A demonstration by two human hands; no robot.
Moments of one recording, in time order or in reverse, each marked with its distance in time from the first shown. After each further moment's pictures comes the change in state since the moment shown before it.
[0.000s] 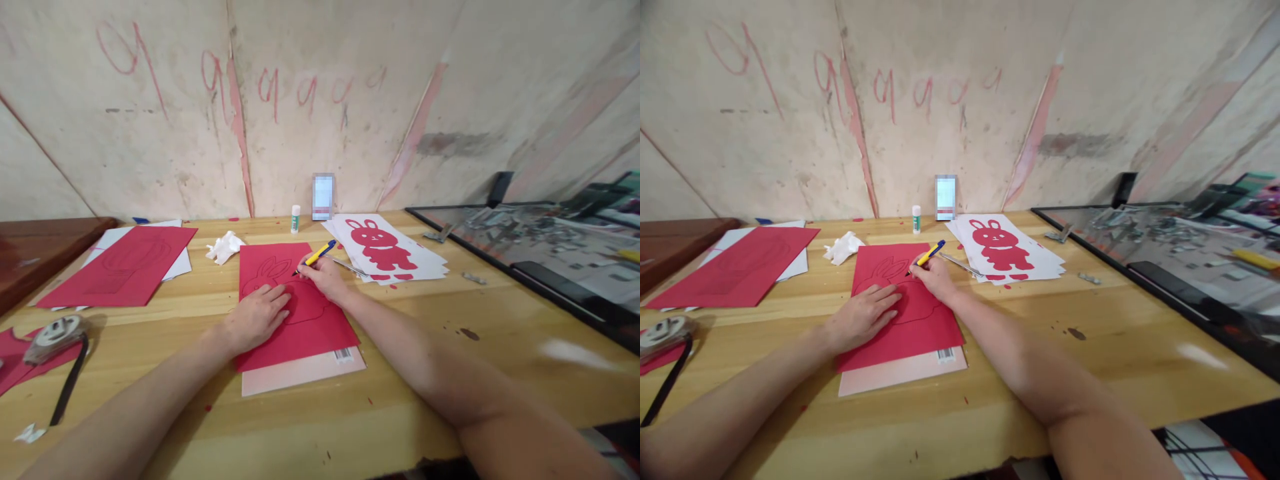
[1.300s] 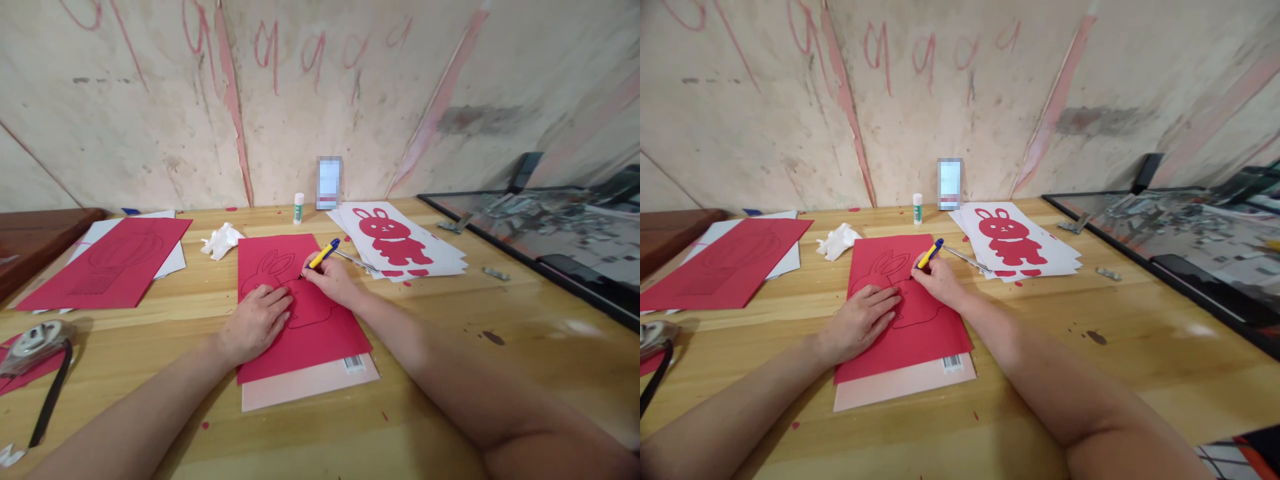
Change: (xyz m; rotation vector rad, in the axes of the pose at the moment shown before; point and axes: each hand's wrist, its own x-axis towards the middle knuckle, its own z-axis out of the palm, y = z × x) left_hand -0.007 -0.005 0.012 -0.142 0.023 -0.049; right_hand -0.004 0.003 -0.007 -0.231 -0.098 -0.115
